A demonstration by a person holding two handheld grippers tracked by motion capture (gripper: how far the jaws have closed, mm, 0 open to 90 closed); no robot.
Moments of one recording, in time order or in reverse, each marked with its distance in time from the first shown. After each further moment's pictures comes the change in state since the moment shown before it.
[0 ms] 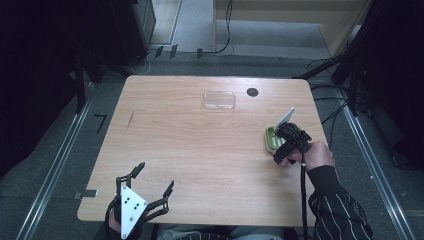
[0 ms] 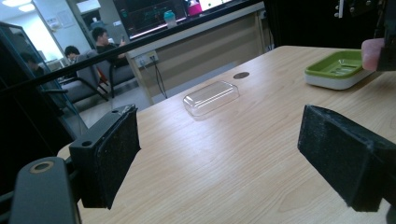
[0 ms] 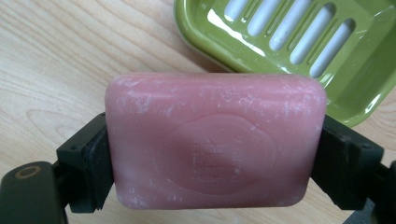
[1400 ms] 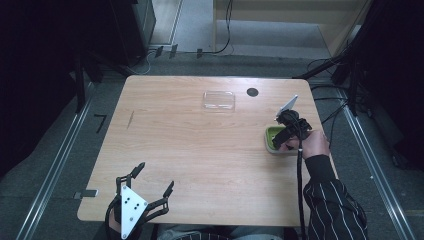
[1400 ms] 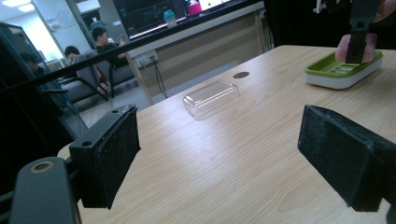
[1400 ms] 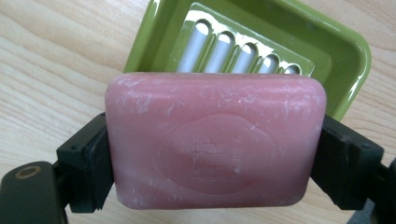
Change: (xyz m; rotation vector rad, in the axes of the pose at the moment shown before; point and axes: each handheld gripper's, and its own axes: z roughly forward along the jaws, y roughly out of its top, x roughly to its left) left arm 0.000 0.000 0.000 0.000 0.000 0.002; right arm -0.027 0.030 0.000 -0.043 0.000 0.120
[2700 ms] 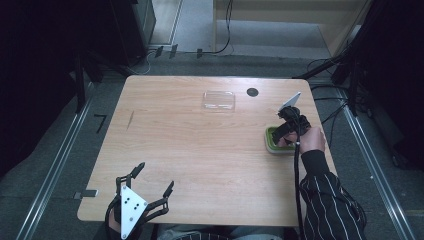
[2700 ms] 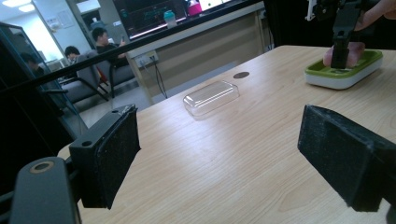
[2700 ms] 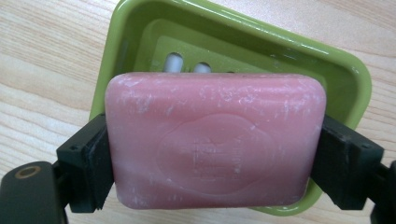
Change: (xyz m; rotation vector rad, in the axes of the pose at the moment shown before) left arm 0.000 0.000 0.000 0.001 -0.001 0.003; right arm -0.019 0.018 0.020 0.001 0.040 0.105
